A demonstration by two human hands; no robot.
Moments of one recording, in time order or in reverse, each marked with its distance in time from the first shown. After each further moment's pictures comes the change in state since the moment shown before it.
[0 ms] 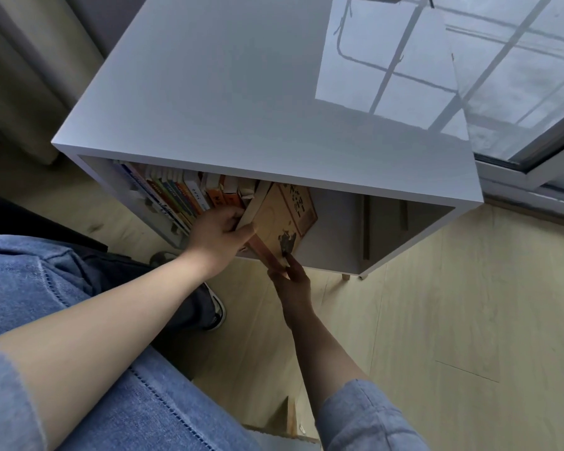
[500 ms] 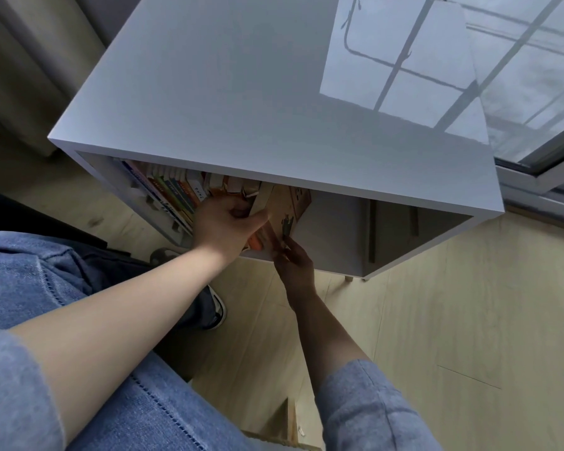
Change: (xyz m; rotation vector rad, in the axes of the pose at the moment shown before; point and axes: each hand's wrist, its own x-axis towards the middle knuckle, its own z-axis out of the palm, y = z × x) left_hand 0.015 0.010 0.007 0.078 0.199 -0.038; right_hand 0.031 -0.012 0.011 0.016 -0.024 -0.047
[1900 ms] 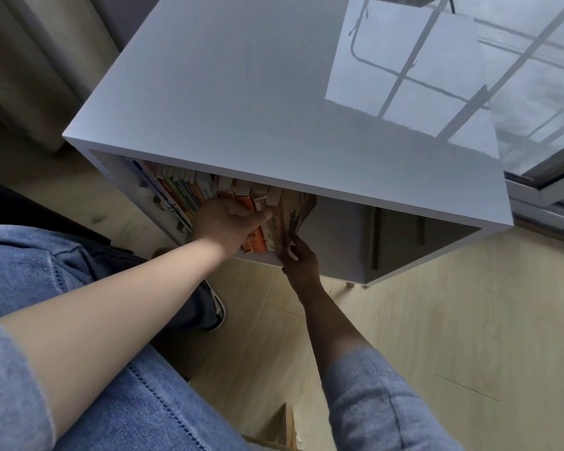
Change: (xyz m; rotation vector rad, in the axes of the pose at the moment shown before) left_hand 0.013 -0.007 -0.009 -0.120 -0.091 -0.200; right_hand 0.017 -0.009 -0.003 -0.249 -0.052 -0.030
